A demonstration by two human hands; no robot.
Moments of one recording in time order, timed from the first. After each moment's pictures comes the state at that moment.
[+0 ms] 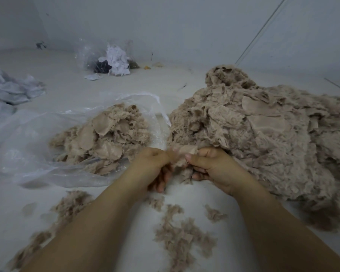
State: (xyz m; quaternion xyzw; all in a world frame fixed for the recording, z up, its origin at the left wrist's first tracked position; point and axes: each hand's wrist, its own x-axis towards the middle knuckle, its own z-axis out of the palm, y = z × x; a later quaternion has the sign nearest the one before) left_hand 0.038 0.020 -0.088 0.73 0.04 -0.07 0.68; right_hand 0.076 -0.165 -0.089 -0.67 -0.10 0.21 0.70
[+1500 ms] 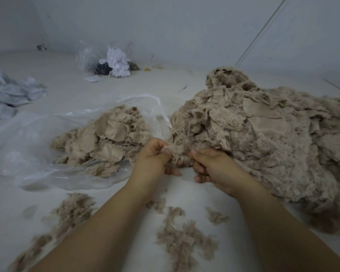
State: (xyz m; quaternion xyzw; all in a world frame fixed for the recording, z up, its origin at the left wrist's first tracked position) left_hand 0.044 0.005 -0.093 0.66 0.02 0.08 0.75; right_hand 0.082 -0.161 -0.092 -0.69 -0.05 0.21 0.69
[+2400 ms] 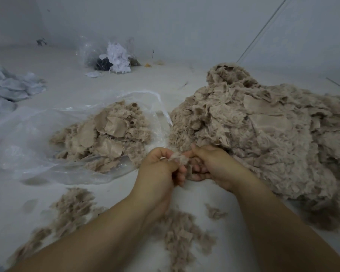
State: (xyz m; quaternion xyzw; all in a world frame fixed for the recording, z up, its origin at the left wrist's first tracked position) left_hand 0.014 -0.020 -0.089 0.54 0.10 0.04 0.83; right_hand 0.084 -0.158 -0.086 -0.71 -0.02 0.24 0.66
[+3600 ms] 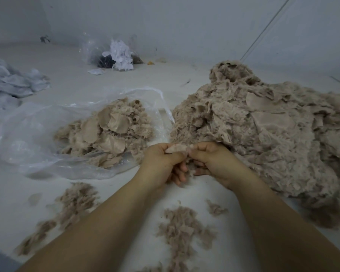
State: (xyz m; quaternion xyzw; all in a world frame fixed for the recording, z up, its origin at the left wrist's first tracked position) left_hand 0.033 -0.008 -0.094 0.63 0.04 -0.02 0.77; right_hand 0.077 -0.159 -0.086 -0.72 -0.10 0.22 0.65
